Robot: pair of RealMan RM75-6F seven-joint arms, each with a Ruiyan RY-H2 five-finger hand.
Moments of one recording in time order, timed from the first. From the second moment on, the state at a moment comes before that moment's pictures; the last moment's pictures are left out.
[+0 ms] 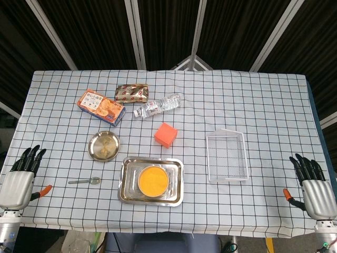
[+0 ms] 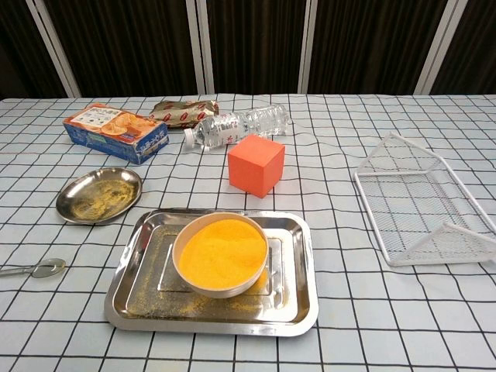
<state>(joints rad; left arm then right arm) -0.08 -1.22 -0.03 -1.68 1.53 1.52 0.29 0.05 -1.08 0.03 -1.65 -1.53 1.48 0.01</state>
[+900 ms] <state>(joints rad) -0.09 -1.20 -0.01 -1.70 1.53 1.48 0.29 0.05 -1.08 0.03 -1.65 -1.54 1.49 0.01</state>
